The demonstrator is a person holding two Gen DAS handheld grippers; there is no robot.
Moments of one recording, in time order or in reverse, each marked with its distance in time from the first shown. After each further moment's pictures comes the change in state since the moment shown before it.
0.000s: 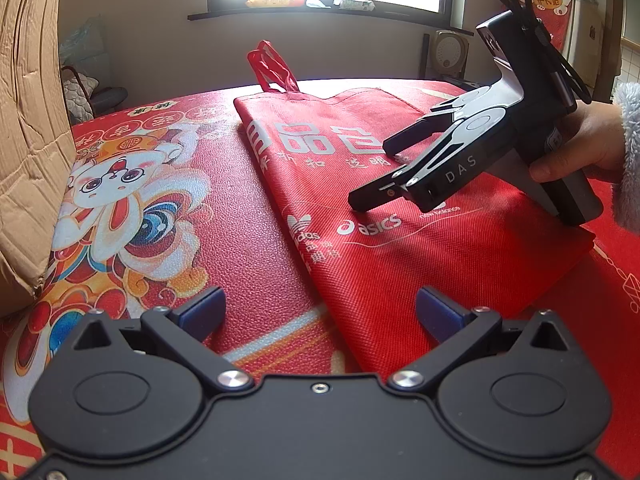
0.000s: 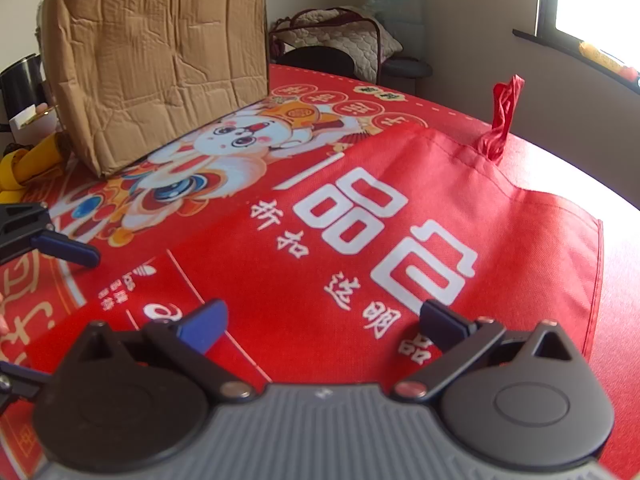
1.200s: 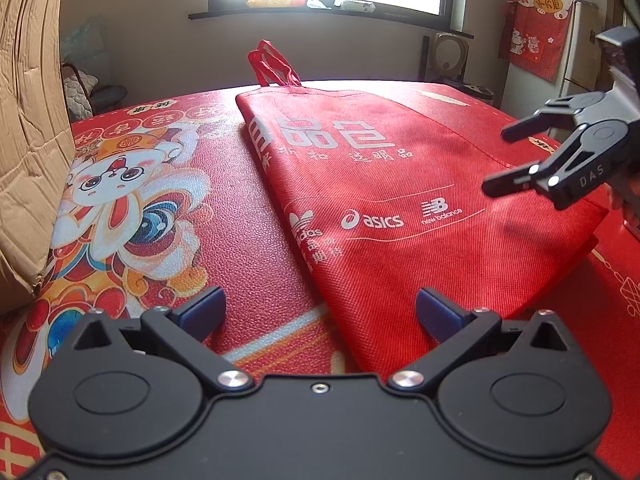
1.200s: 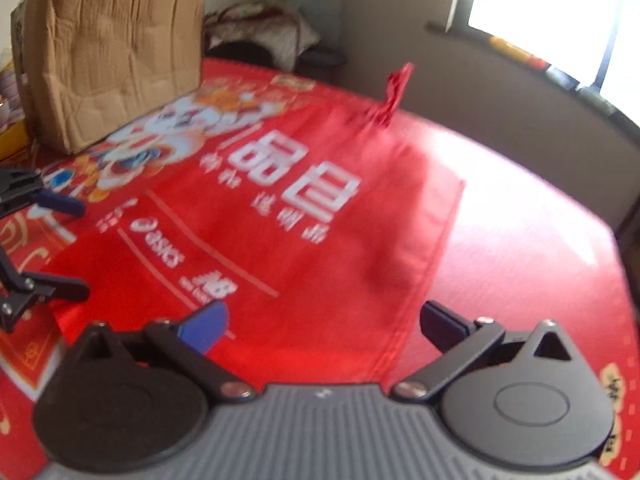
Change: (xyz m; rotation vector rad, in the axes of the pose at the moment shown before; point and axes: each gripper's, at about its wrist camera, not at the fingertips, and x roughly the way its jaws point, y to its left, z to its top) left arm 0.001 0.005 0.001 -0.011 -0.003 -0.012; right arm -0.118 0.025 -0.039 0.048 -0.074 -0.363
